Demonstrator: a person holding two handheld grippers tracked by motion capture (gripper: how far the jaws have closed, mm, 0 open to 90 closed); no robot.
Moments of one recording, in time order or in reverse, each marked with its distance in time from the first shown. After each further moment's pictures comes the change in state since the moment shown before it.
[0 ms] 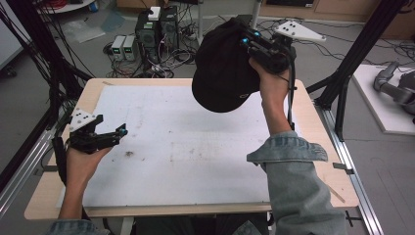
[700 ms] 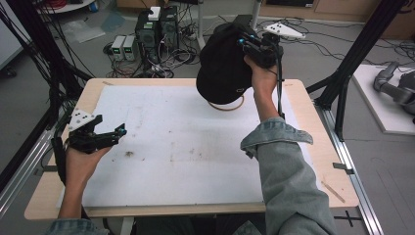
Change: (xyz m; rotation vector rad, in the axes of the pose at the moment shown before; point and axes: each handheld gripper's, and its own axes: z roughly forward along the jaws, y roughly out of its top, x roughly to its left) left arm 0.003 -0.002 0.002 0.011 -0.001 0.000; right arm -0.043 -0.040 0.054 0.070 -0.076 0.069
